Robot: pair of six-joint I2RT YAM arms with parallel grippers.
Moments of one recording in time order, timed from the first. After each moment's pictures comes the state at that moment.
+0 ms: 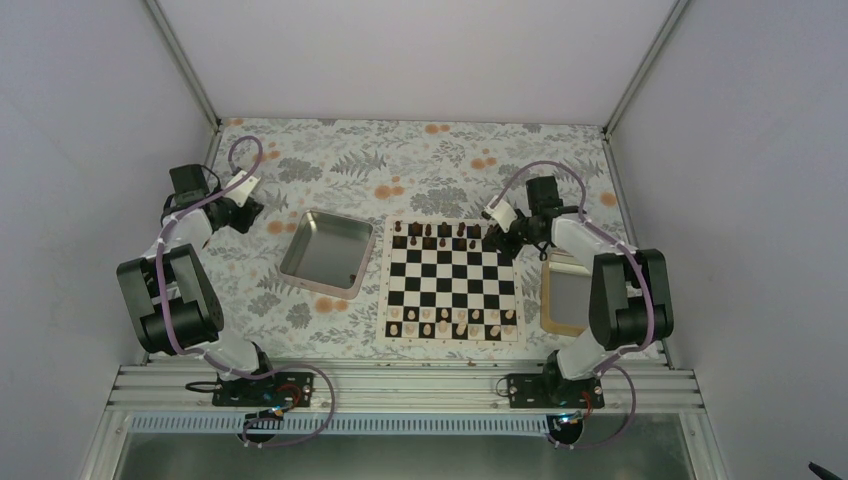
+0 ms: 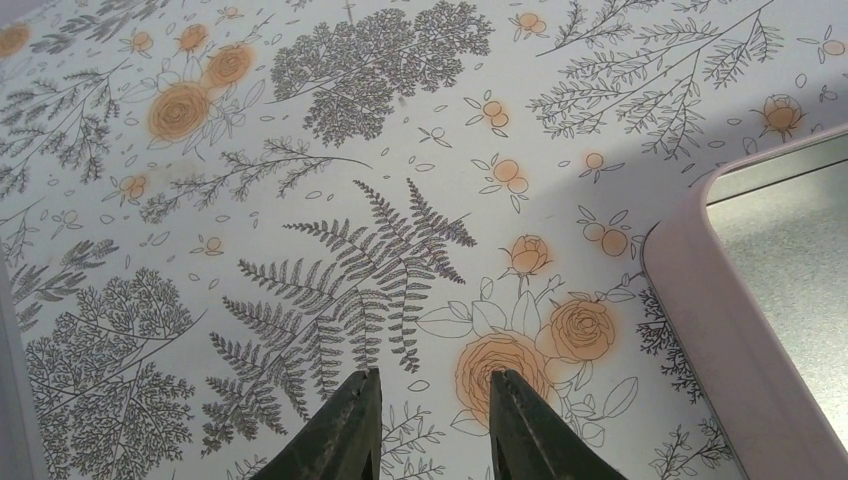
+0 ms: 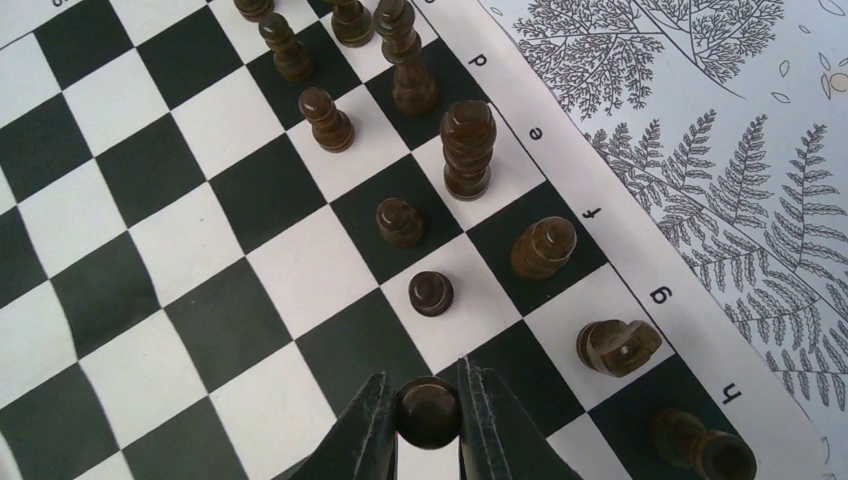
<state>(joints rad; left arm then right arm) 0.37 1.57 0.97 -0.32 0.50 0.75 0.13 1.58 0.93 -0.48 -0.52 -0.72</state>
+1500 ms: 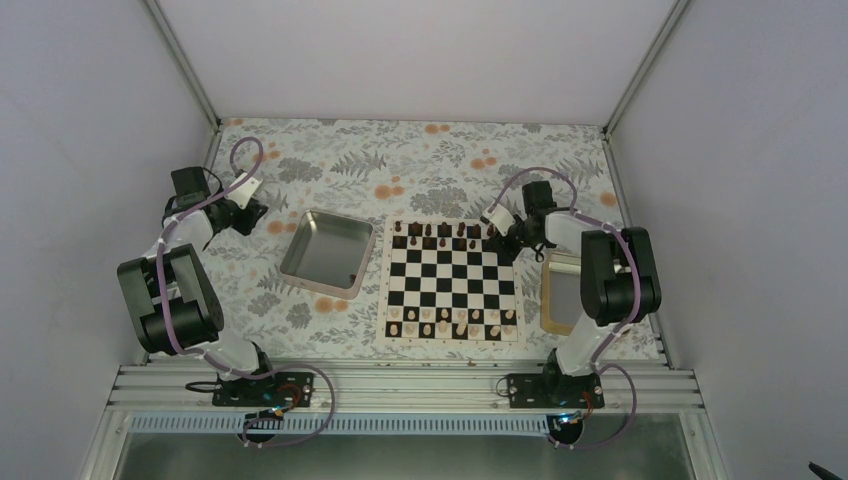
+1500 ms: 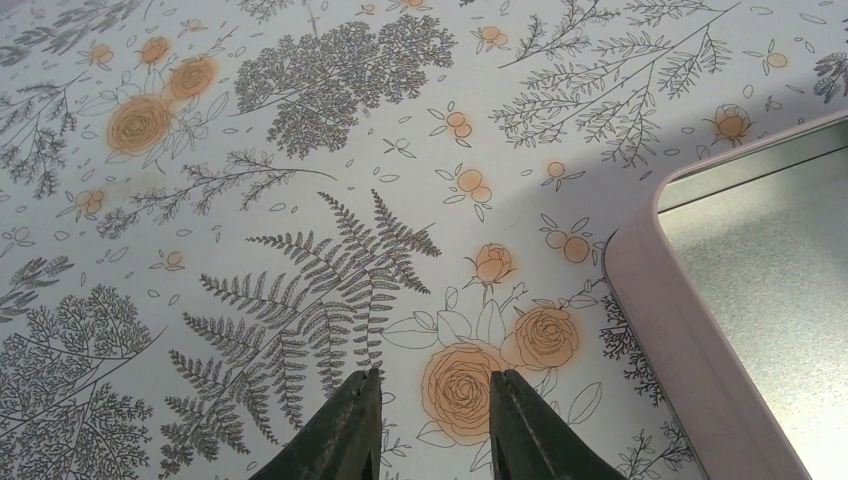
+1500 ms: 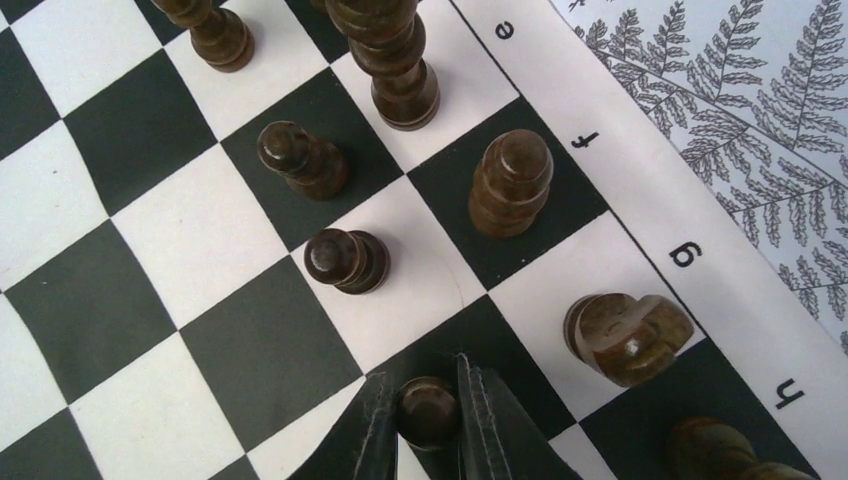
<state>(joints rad) 0.37 1.57 0.96 -0.32 0.56 0.75 0.12 1.74 0.93 -0.40 -0.48 -0.73</state>
